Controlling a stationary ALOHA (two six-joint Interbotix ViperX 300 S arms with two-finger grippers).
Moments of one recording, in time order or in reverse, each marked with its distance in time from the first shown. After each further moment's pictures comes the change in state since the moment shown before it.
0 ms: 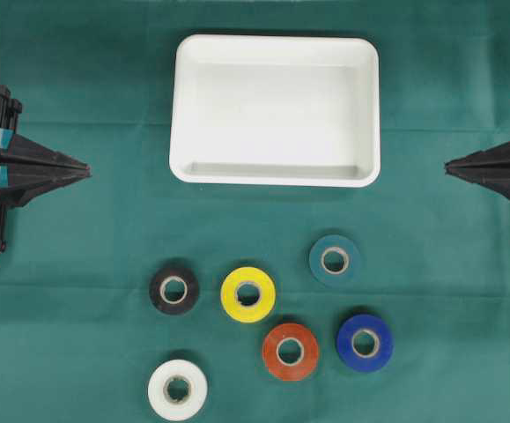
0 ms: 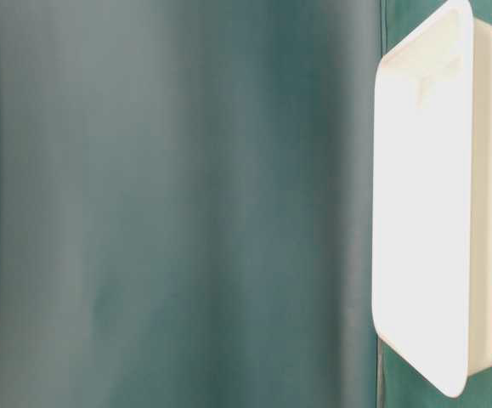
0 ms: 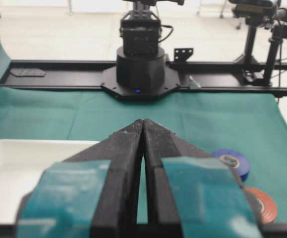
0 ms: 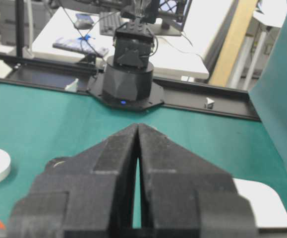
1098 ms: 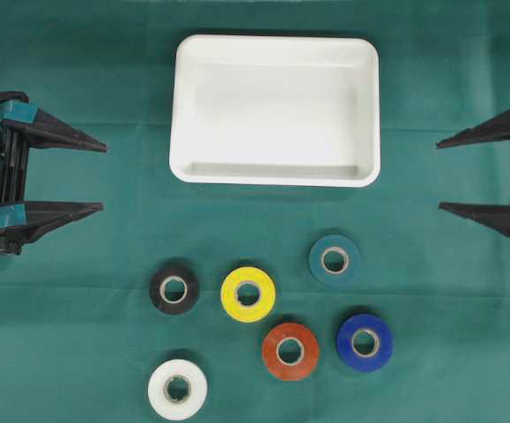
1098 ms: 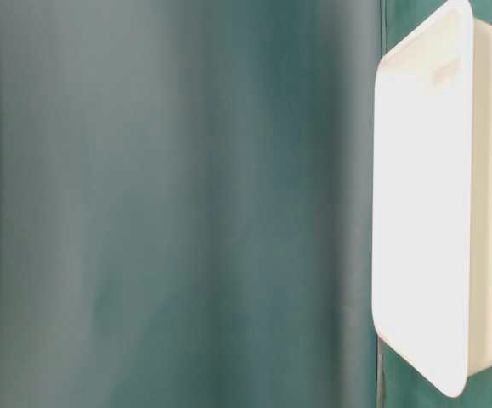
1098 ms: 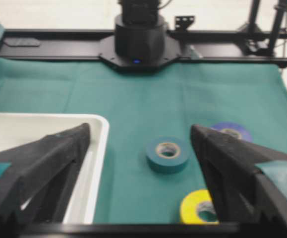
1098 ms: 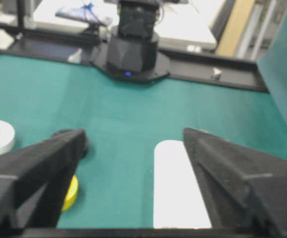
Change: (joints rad) left arm -0.003 0.066 -0.025 0.000 0.051 0.000; right arm 0.000 0.020 -0.029 -0.002 0.118 0.011
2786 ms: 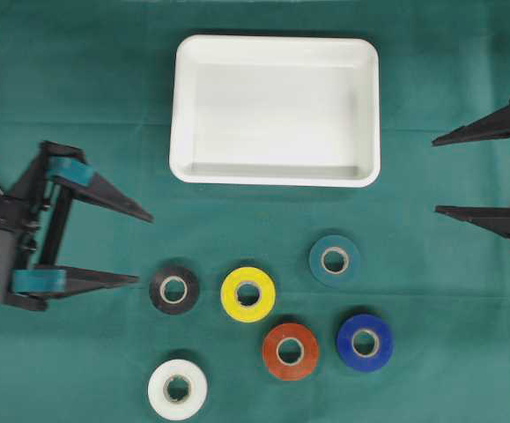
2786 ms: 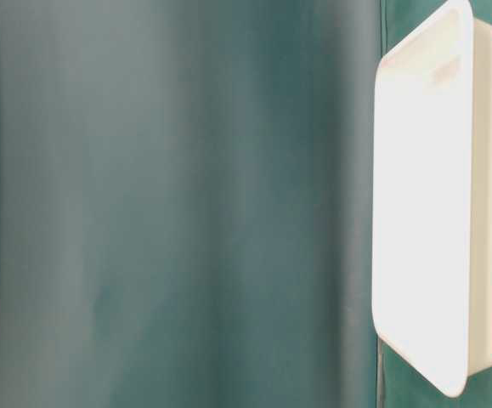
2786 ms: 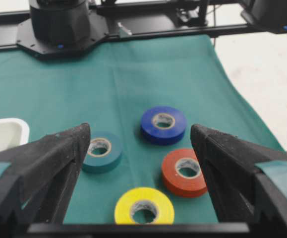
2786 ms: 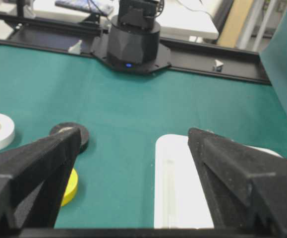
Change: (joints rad) left arm -0.190 0.261 -0.164 -0.002 0.015 0.003; right arm -0.002 0.011 -0.014 0.000 0.026 0.000
